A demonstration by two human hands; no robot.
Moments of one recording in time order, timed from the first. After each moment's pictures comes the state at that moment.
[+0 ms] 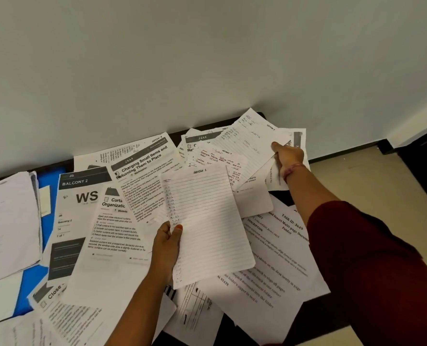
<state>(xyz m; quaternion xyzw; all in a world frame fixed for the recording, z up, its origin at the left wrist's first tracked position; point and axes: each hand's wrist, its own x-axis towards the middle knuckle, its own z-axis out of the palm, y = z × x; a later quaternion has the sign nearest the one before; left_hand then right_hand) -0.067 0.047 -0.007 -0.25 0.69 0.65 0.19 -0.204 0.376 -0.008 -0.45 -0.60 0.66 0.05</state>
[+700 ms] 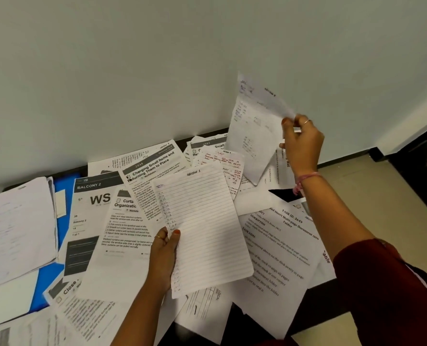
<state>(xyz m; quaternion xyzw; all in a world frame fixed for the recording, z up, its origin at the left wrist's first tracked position) -0.034 0.024 0.029 -0.25 0.63 0.72 0.15 -0.146 0.341 0.101 -0.20 -0.81 0.45 0.31</state>
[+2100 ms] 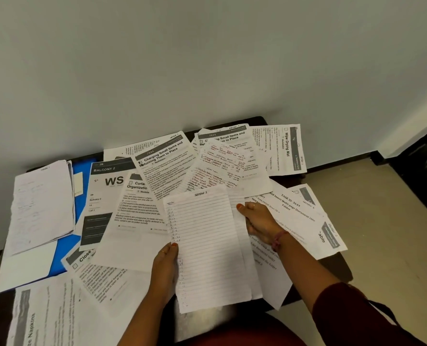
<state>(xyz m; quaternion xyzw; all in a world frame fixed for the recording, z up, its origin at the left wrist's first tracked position) 0.051 -0.011 0.010 -0.31 0.57 0.74 0.19 0.002 0.231 0.029 -0.28 -0.59 0.73 -0.18</state>
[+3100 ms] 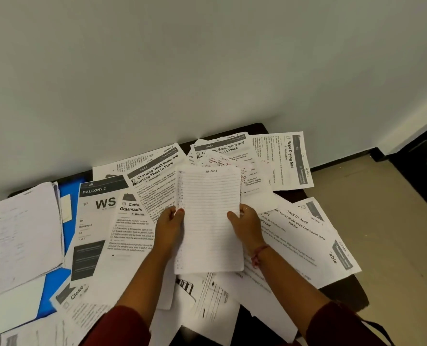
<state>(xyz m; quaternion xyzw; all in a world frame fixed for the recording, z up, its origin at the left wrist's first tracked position) -0.095 0.020 0.023 -0.20 0.74 0.63 0.16 -0.056 0.197 0.009 -0.31 -0.76 0.58 -0.03</state>
